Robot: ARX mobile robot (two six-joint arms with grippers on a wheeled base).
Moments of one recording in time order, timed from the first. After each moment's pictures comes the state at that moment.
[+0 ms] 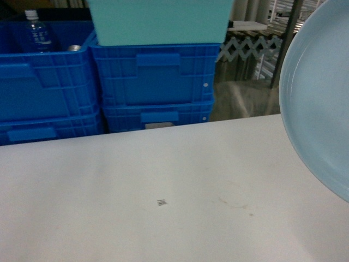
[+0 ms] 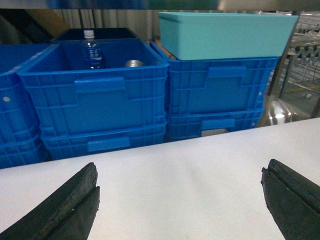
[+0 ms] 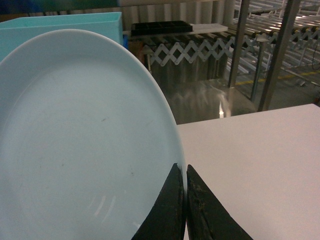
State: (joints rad) left arm 0.00 0.01 0.01 0.00 0.00 0.00; right arm 0.05 0.66 0.25 0.35 -0.03 0.07
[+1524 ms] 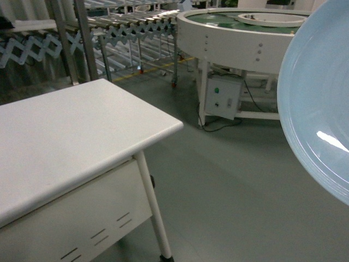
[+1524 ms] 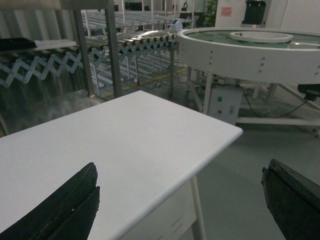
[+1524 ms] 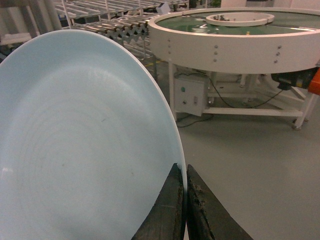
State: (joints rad) left arm 0.00 0.01 0.01 0.00 0.00 0.00; right arm 0.05 0.66 0.25 0.35 -0.03 0.07
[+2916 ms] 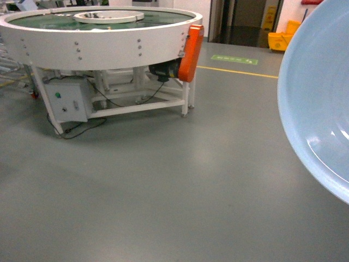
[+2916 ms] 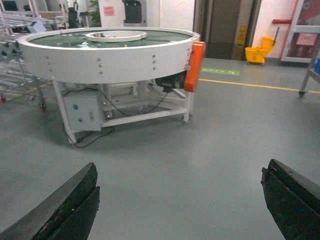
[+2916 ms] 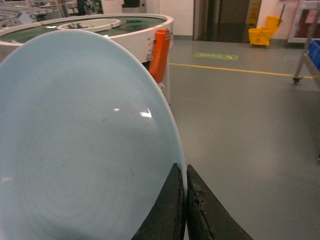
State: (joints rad) left arm 0.00 0.01 0.01 0.00 0.00 0.00; right arm 0.05 0.66 0.25 0.36 -0.03 0.07
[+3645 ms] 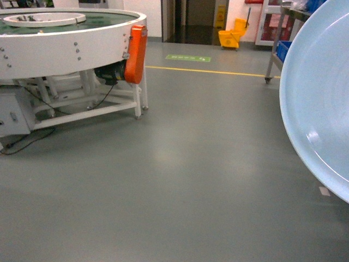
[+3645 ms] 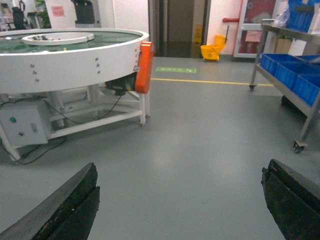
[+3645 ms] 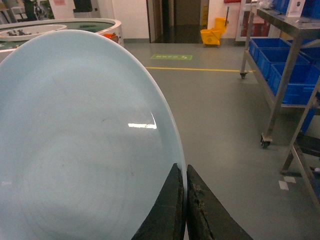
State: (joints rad) left arm 0.00 0.01 0.01 0.00 0.00 0.00; right arm 0.05 0.66 0.25 0.36 -0.03 0.07
